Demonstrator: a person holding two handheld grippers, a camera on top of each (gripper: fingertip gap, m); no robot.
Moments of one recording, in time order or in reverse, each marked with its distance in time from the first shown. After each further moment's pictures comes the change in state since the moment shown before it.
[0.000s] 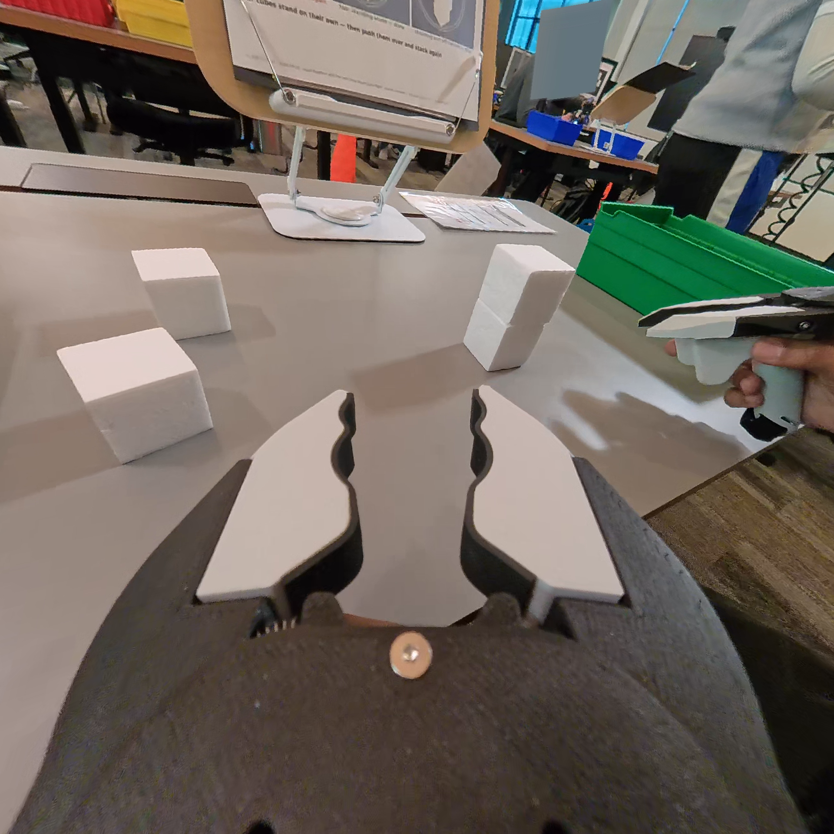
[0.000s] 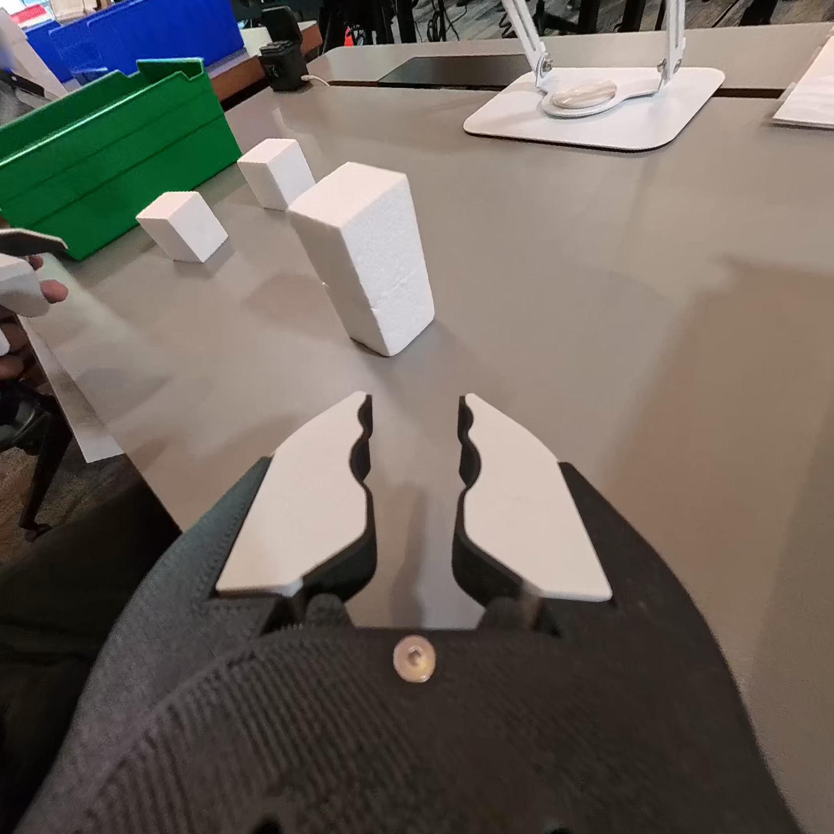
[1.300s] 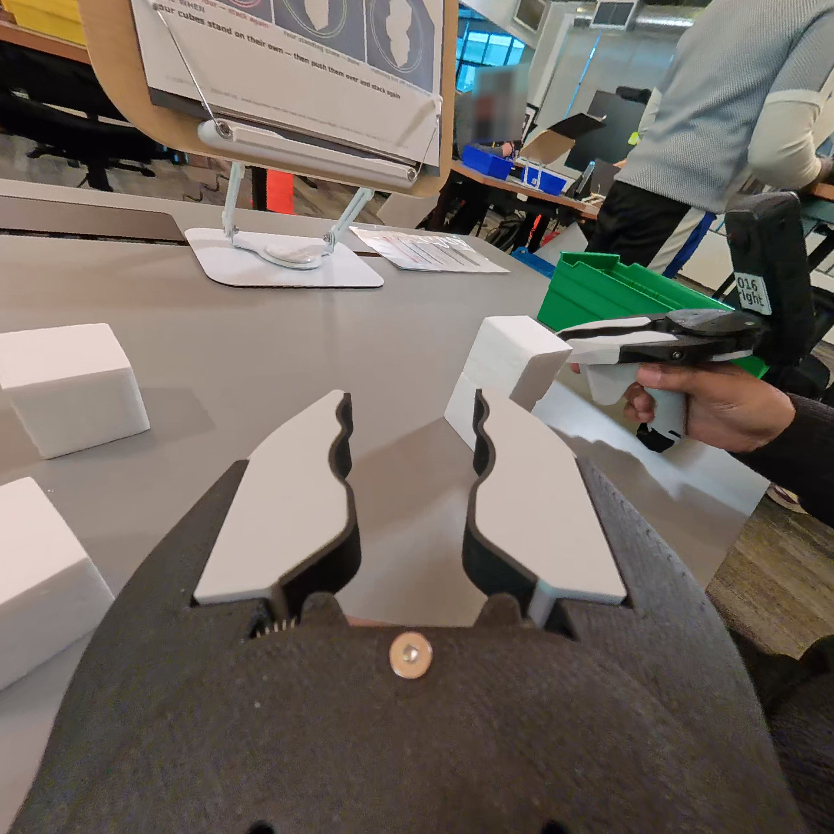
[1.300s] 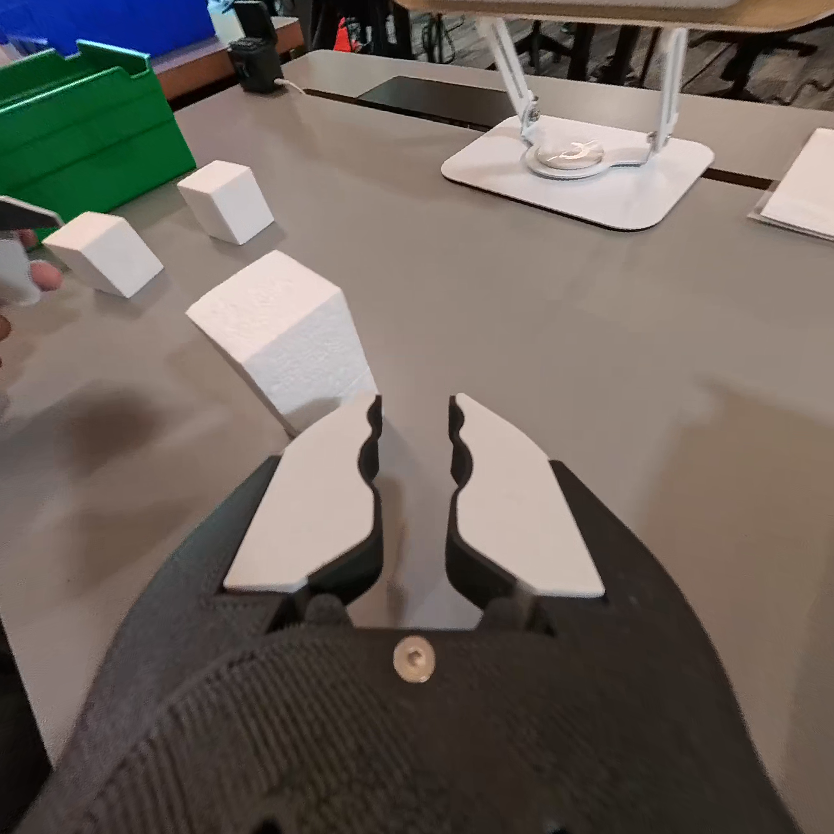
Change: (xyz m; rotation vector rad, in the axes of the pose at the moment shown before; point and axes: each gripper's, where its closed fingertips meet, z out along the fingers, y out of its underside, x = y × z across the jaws) left arm -0.001 -0.031 0.080 0.041 0.151 -0.049; right arm 0.028 -0.041 0.069 -0.004 0.023 -0.092
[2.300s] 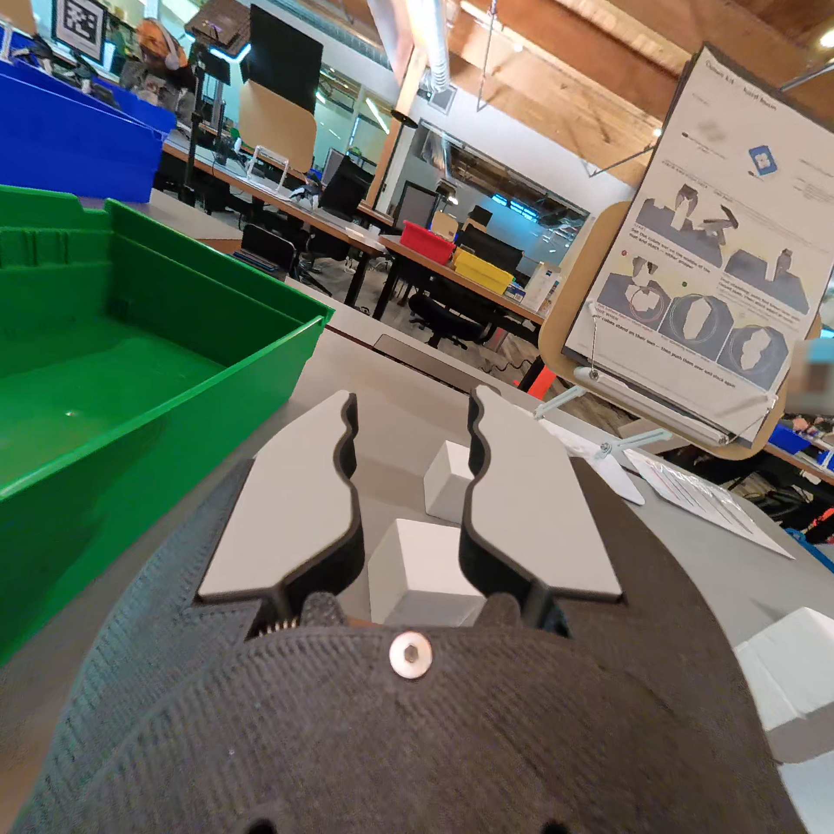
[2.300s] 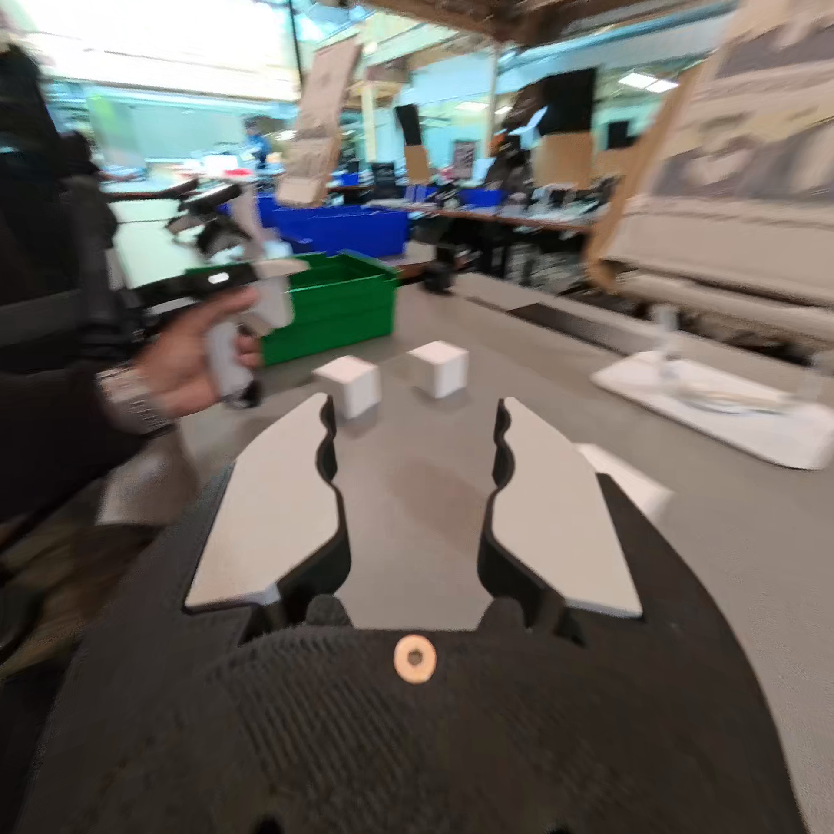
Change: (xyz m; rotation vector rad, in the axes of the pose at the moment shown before) left arm -0.160 -0.068 -0.116 0.441 -0.687 -0.174; right arm -0.162 -0.070 -0.037 0.379 -0.192 -0.169
